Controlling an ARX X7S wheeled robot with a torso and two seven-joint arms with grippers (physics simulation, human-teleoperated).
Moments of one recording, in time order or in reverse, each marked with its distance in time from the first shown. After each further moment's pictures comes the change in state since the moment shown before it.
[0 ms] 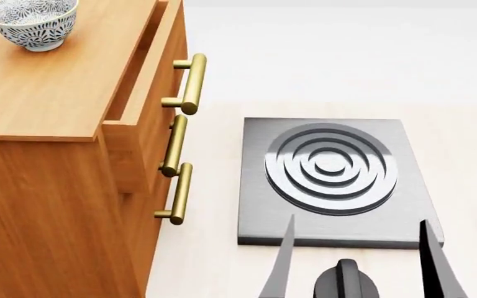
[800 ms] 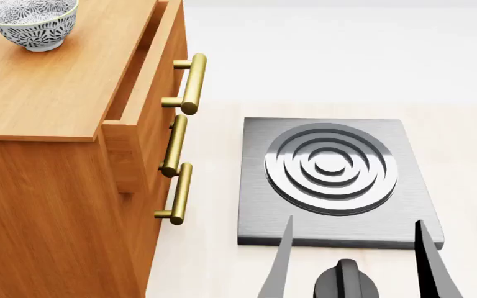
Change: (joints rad) left arm 0.037 0.004 -0.766 -0.092 0.867 -0.174 -0.030; right arm 0.004 0.004 -0.008 0.030 0.003 -0.019 -0.001
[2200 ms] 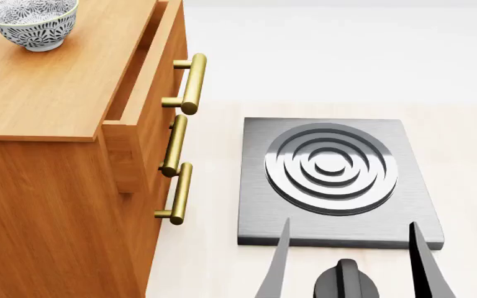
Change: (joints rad) left arm 0.048 -0.044 0.198 -0.001 0.119 -0.026 0.189; right arm 0.004 0.002 -0.016 0.027 -0.002 -0.008 0.005
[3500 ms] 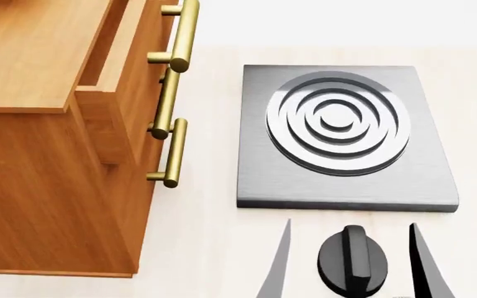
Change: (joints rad) left arm 0.021 -0.006 -0.002 0.003 -0.007 -0.148 0.055; right arm 0.000 0.006 -0.004 0.012 0.004 -0.013 0.006
